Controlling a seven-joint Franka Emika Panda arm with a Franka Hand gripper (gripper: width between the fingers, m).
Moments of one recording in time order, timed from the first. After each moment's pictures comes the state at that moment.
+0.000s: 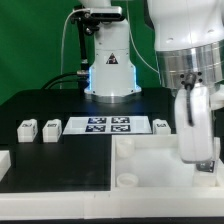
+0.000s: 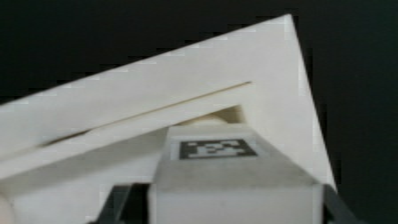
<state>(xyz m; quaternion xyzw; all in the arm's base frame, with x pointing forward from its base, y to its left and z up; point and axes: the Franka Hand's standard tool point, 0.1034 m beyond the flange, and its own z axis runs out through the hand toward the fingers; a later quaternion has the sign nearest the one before) 0.629 0.112 0.063 -0.56 0.82 0.06 0.06</state>
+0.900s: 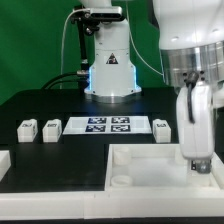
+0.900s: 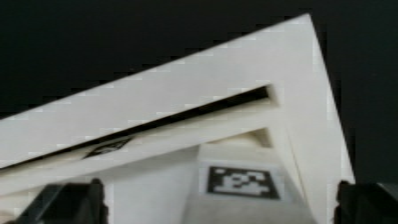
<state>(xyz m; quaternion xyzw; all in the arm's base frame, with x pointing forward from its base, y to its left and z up) 0.617 0.120 0.080 -0.59 0.80 0.06 0.06</state>
